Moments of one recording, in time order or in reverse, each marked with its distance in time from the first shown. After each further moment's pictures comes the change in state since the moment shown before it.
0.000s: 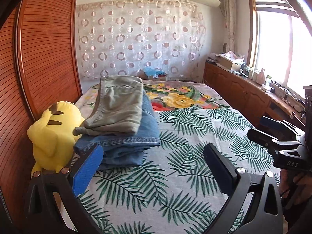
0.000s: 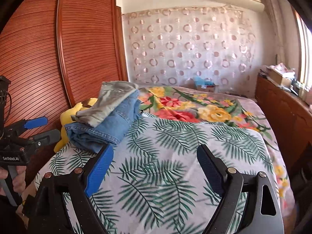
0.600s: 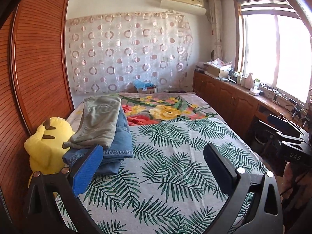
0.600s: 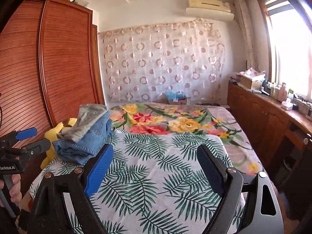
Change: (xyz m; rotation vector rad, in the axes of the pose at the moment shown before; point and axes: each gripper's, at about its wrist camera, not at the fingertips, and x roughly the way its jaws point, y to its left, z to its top) left arm -0.050 -0.061 0.013 0.046 -0.096 -0.039; right arm -0.086 0.012 -0.010 0.064 -0.135 -0.169
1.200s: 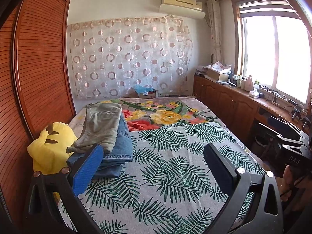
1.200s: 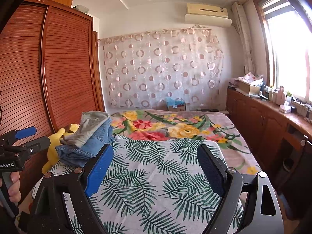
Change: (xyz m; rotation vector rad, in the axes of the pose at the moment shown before) left arm -0.013 -0.008 0.004 0.010 -0.027 0.012; right arm -0.008 -0.010 -0.018 0.011 -0.039 0.002
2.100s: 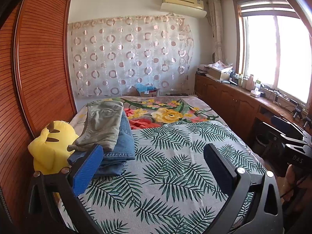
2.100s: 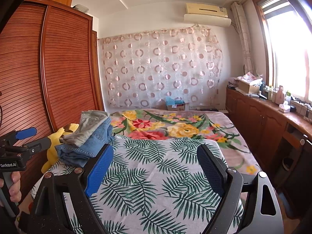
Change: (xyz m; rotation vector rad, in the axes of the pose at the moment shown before) left arm 0.003 0.001 -0.002 -0.002 0.003 0.008; right arm -0.006 -0.002 -0.001 -0.004 0.001 -0.001
